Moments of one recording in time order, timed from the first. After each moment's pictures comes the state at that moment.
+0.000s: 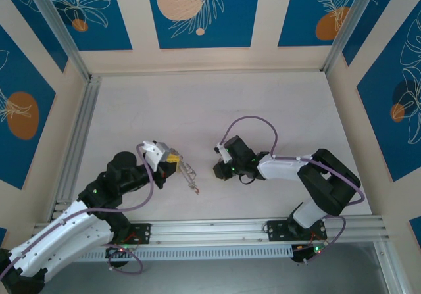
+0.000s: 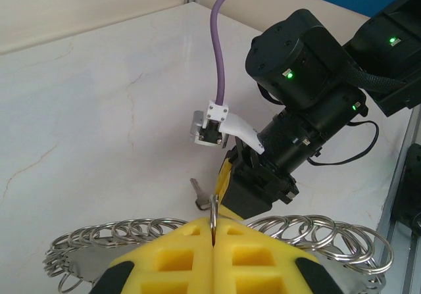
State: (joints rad) left arm -0.75 0.56 0.53 -0.28 0.18 -0.10; right arm 0.76 1.54 0.64 -0.05 -0.21 0.30
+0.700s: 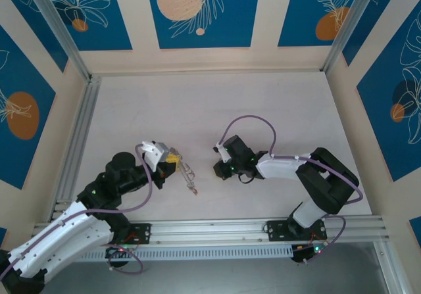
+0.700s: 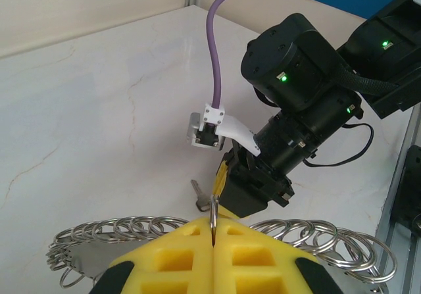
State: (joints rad) left arm -0.75 0.55 0.53 -0.28 0.18 -0.10; right arm 0.76 1.56 0.65 -0.04 -0.19 0.28
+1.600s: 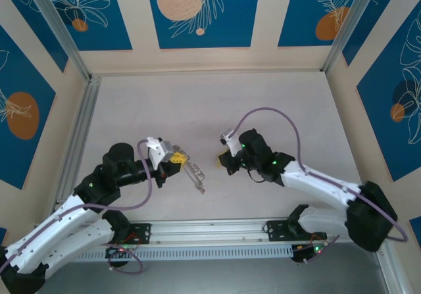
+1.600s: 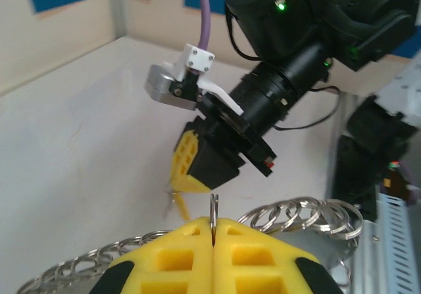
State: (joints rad) left arm -0.75 0.65 0.71 -0.31 0.43 0.04; right arm 0.76 1.11 0.65 -0.18 -0.19 0.12
